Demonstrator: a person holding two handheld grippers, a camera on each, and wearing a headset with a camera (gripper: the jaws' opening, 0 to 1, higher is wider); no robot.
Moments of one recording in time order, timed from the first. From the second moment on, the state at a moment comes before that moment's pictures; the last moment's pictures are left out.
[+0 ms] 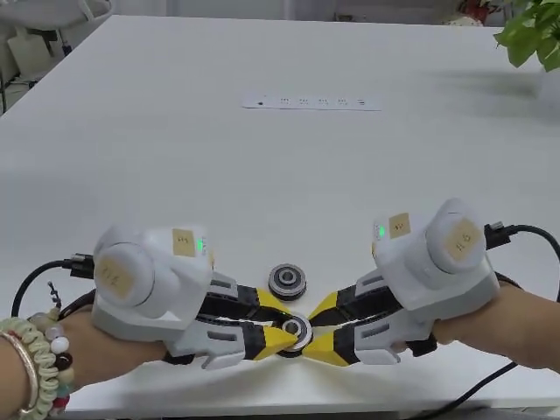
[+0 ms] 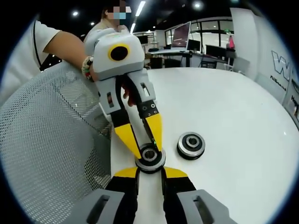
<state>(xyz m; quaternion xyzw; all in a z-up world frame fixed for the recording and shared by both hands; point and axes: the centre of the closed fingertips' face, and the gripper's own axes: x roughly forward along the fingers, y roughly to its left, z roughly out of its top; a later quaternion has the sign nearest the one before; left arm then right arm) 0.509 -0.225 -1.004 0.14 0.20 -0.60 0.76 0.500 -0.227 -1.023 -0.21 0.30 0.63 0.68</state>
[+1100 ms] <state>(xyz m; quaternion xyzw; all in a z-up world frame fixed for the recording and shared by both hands) 0.507 -0.225 -1.003 0.14 0.20 -0.59 0.77 0.502 -0.223 -1.022 -0.23 0.28 0.63 0.69</state>
